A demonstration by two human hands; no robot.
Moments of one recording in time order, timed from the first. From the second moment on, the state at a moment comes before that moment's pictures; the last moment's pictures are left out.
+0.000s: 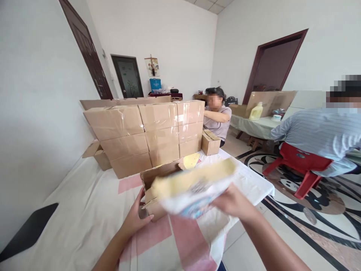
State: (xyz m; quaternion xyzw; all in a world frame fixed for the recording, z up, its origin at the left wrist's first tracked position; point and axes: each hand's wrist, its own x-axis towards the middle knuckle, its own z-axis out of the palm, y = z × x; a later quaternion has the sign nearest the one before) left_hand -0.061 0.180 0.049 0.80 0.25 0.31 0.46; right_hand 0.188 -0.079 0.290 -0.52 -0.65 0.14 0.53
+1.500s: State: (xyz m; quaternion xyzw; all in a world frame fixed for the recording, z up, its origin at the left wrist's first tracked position) left_hand -0.042 0.173 0.074 0.88 0.11 0.42 0.18; right_hand 0.234 0.030 0.097 -0.49 -0.49 0.13 0.71
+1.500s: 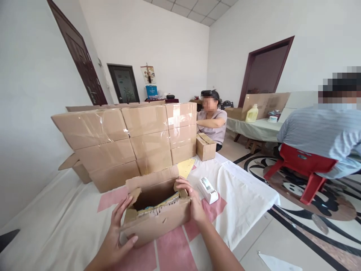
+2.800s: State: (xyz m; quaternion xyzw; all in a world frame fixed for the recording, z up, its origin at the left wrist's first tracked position) left_hand 0.002 0.206 0.094 0.78 0.10 0.53 0.32; right_hand 0.227 0.028 0.099 -0.56 -0.47 0.15 0.67
